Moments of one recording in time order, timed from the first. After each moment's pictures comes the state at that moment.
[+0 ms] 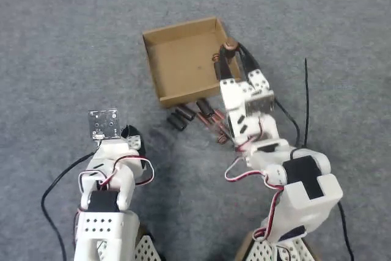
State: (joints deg) left arm -5.7 -83.5 97.8 37.6 10.3; right arm -19.3 10.5 56.8 -74.7 6.0
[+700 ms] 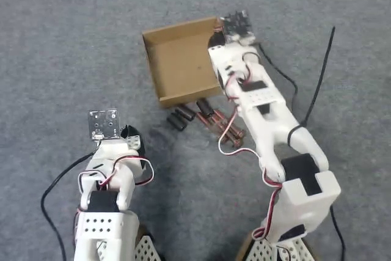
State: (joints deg) left arm -6.0 -83.5 97.8 37.6 10.3; right arm -20.3 11.9 18.8 1.3 6.0
